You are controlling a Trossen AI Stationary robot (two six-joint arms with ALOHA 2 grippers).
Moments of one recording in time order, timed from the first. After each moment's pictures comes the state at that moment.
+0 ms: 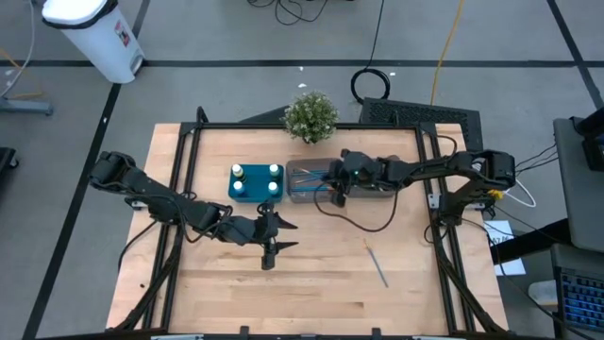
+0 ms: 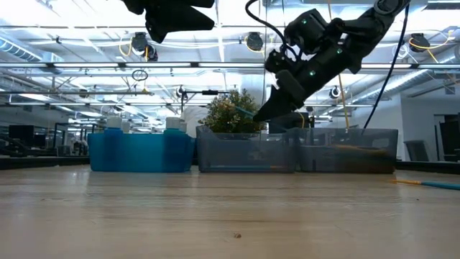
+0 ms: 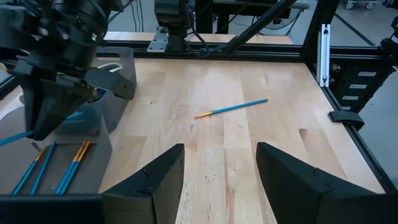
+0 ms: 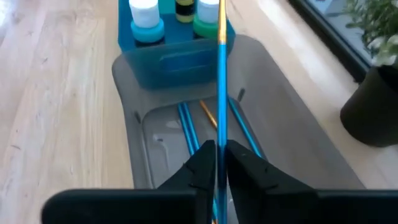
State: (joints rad) left arm -0.39 1.43 0.86 0.17 -0.37 -0.19; right arm -0.24 1.53 0.76 0.20 0.03 -0.05
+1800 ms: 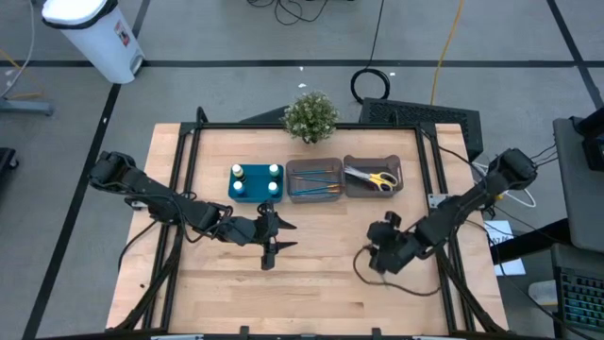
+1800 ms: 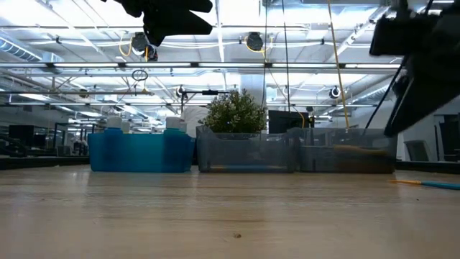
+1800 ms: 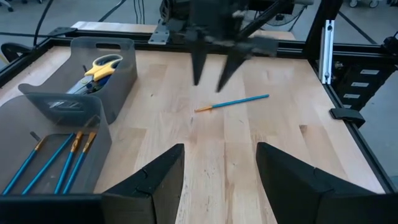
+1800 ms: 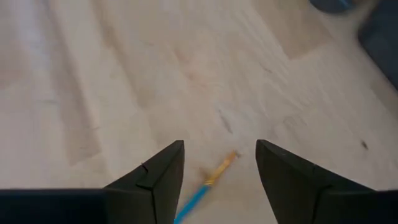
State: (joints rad) left arm -0.39 1.43 0.86 0.15 -0.37 -0.22; right arm 0.61 1.33 0.72 -0.51 0.47 0.94
